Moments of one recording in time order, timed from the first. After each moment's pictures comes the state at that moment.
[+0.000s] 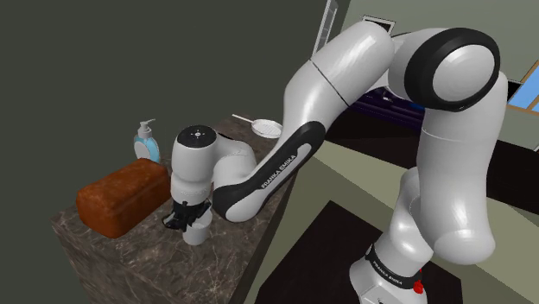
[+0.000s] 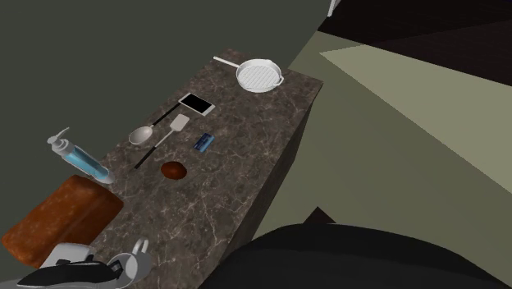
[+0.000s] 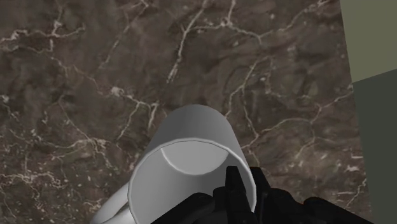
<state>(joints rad) 0.42 0.37 0.14 -2.19 -0.42 2.65 1.03</state>
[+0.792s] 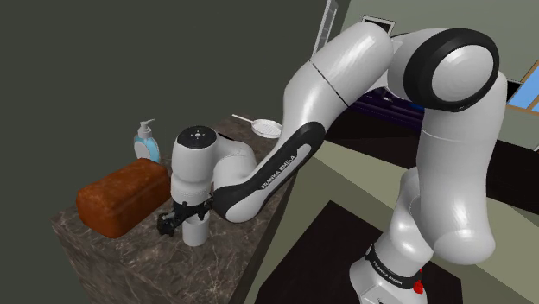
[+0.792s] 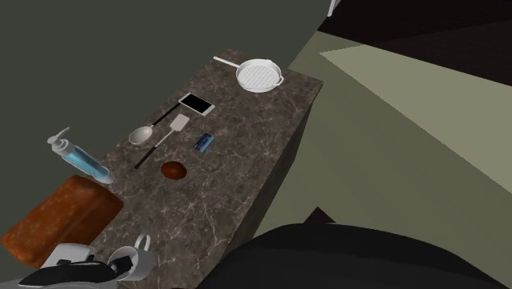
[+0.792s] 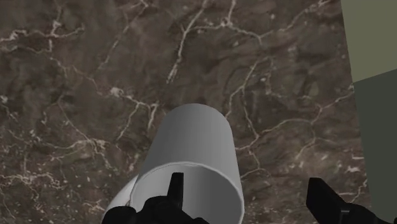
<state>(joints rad) 0.43 0.37 0.13 -2.19 -0.42 2.65 1.03</state>
